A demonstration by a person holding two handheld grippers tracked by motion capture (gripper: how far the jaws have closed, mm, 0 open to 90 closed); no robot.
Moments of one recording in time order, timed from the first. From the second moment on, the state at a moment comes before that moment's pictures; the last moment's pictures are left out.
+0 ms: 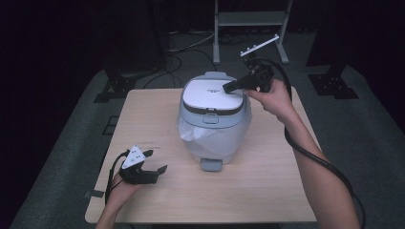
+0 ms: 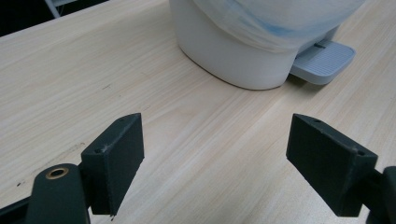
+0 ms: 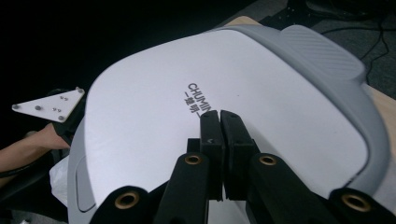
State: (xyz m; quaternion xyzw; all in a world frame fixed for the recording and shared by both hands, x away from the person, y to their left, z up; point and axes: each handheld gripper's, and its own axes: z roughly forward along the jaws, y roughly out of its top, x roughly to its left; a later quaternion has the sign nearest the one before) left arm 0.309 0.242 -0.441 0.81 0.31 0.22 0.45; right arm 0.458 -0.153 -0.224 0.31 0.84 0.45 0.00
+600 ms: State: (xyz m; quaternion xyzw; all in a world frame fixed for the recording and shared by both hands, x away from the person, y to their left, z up) left arm 0.309 0.240 -0.442 0.81 0.31 0.22 0.45; right arm 0.444 -0.140 -0.235 0.28 0.84 0.46 0.01
